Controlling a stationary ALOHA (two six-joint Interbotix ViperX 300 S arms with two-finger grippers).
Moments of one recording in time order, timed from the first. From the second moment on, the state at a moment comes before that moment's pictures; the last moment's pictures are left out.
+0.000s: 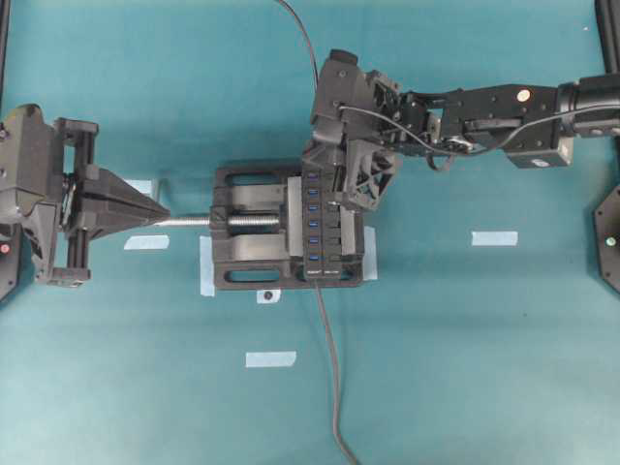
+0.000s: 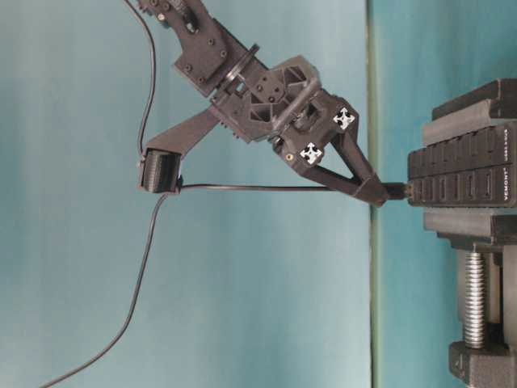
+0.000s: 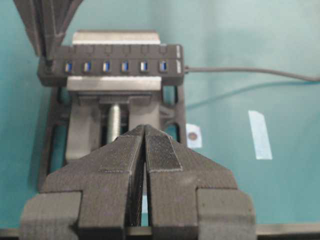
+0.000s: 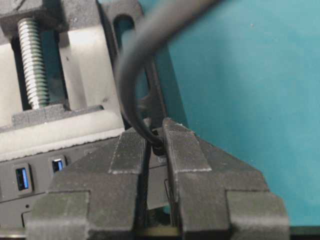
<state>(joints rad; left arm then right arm) 0.00 -0.71 1.02 0.01 0.14 -0.01 -0.22 0.10 0.54 0.00 0.13 0.00</state>
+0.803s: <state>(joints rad) 0.00 -0.71 1.03 0.01 0.13 -0.01 -0.20 0.02 0.50 0.02 0.25 0.02</state>
